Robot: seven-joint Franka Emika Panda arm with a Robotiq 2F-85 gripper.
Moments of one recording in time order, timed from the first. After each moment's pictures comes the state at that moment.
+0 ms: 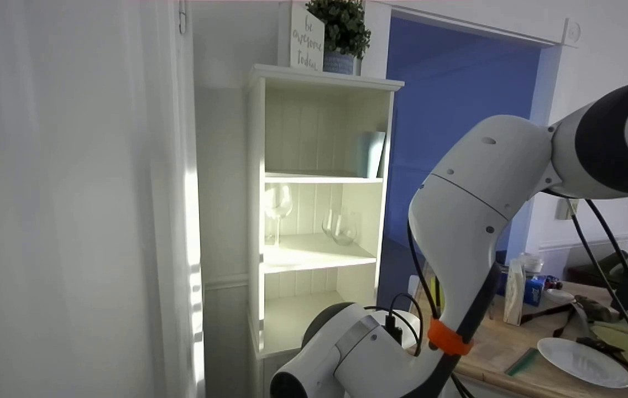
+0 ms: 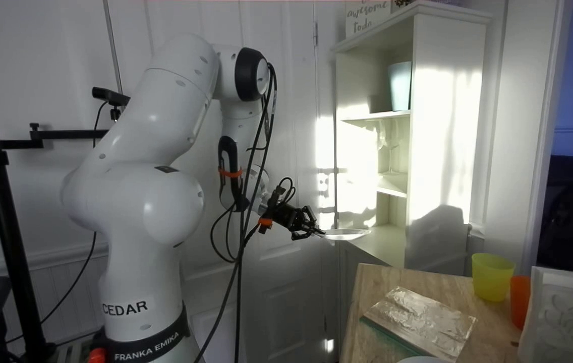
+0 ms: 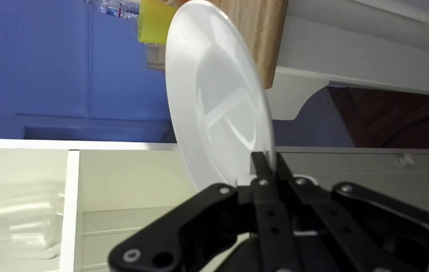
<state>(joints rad) 0.48 0.58 0.30 -2.03 -1.32 1.64 0.94</state>
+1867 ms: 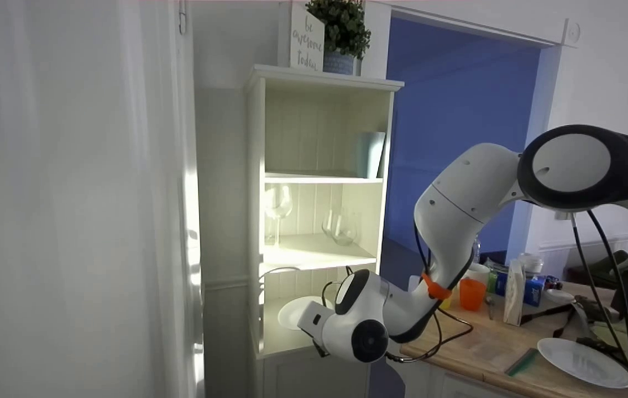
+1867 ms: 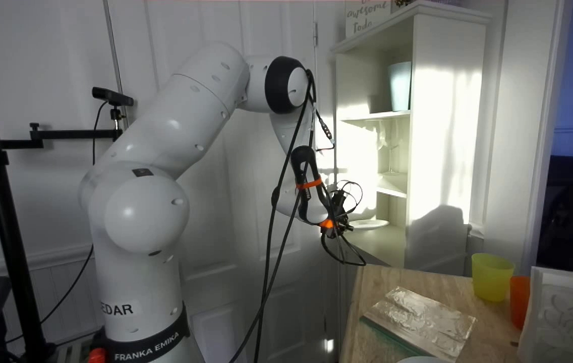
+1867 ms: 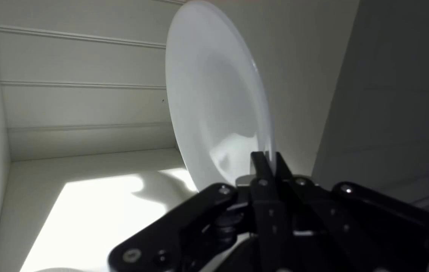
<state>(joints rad) 0.17 0.71 0.27 -1.87 -2.30 2.43 0.83</state>
